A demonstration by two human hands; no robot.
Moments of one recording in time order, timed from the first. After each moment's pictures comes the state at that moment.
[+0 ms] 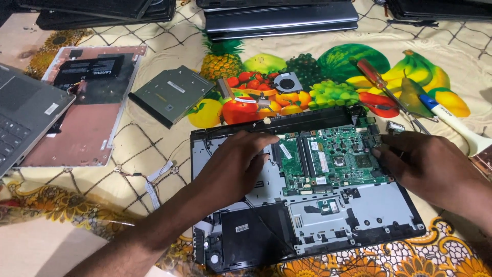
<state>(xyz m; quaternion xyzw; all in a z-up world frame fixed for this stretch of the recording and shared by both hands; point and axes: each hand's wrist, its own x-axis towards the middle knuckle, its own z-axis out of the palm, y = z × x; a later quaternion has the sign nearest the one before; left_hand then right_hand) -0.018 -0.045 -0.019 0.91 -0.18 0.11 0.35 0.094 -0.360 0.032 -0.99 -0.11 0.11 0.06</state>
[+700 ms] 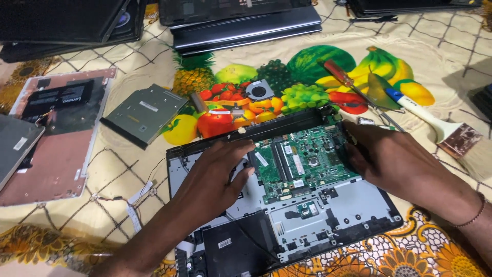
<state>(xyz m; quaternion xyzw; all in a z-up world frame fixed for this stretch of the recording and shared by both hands) -0.013 -0.046 -0.014 0.92 -0.21 0.14 0.31 0.093 -0.360 0.034 -0.97 -0.21 0.08 0.03</state>
